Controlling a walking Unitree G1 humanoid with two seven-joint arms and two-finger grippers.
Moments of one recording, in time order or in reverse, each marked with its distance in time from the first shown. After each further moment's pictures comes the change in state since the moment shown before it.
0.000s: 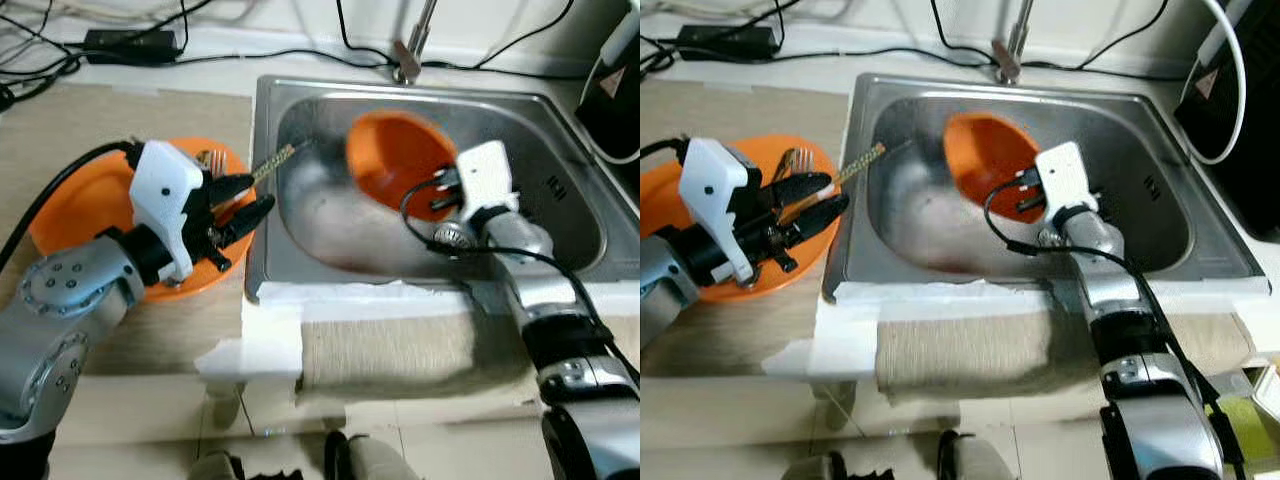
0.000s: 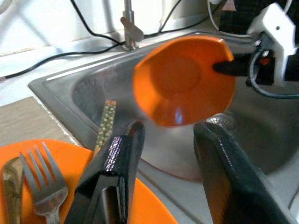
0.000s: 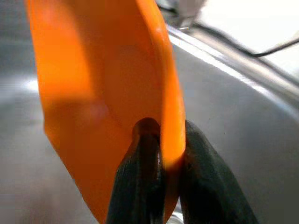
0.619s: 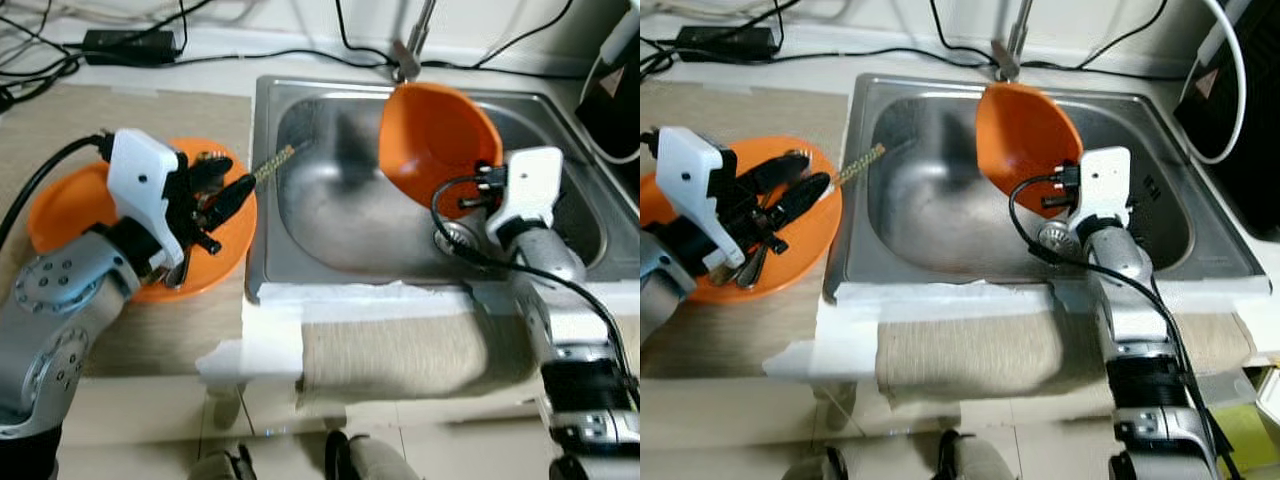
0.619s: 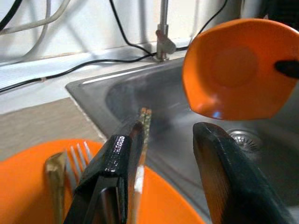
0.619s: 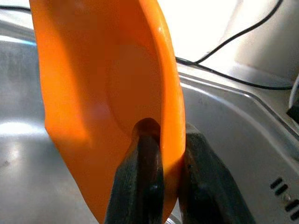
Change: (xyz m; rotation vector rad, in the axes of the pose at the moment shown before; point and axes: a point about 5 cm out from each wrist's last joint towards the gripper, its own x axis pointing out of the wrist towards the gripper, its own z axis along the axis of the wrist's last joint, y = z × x) left arm -0.002 0.014 -0.002 -0.035 -0.057 0.151; right arm -0.036 -0.018 0.007 0.149 -0.088 -0.229
